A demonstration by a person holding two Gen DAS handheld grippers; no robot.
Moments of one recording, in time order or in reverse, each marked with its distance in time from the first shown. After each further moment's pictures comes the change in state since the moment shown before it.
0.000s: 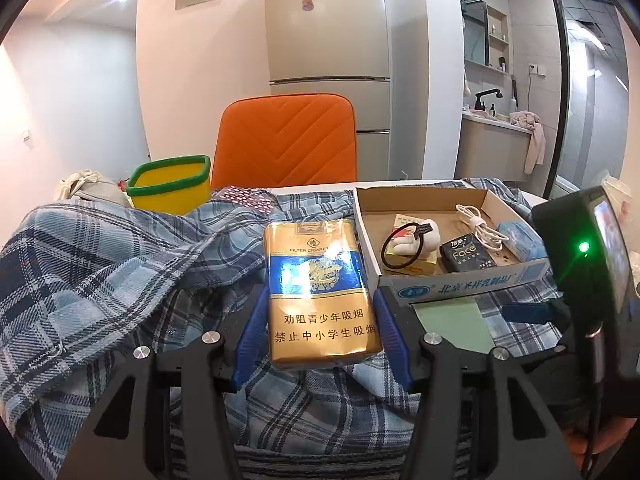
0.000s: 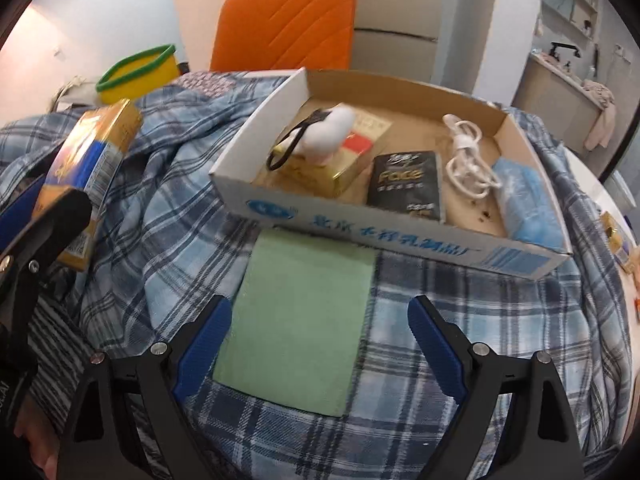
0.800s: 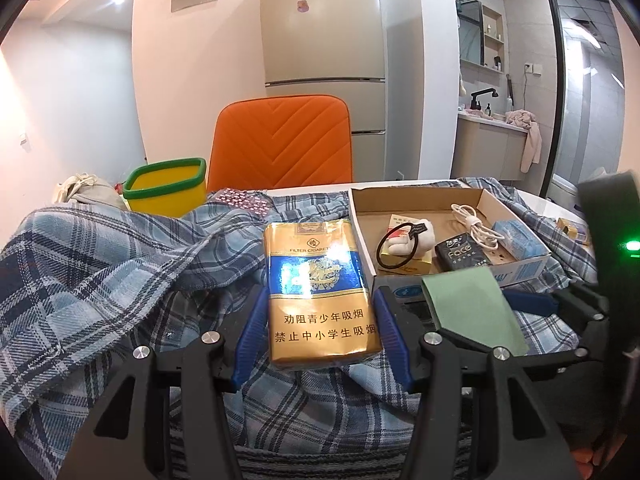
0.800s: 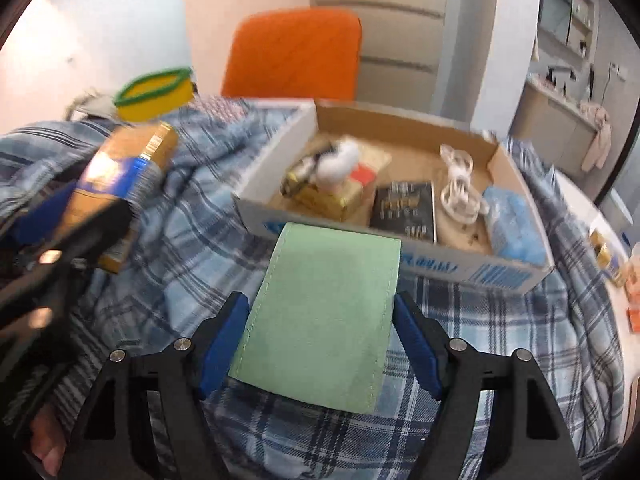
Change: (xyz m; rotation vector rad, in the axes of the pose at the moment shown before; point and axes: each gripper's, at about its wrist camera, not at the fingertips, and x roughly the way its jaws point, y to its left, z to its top) left arm 0.002 -0.004 -0.002 0.010 -0.011 -0.014; right arm -0.044 0.007 -0.013 -0.031 -0.186 -0.019
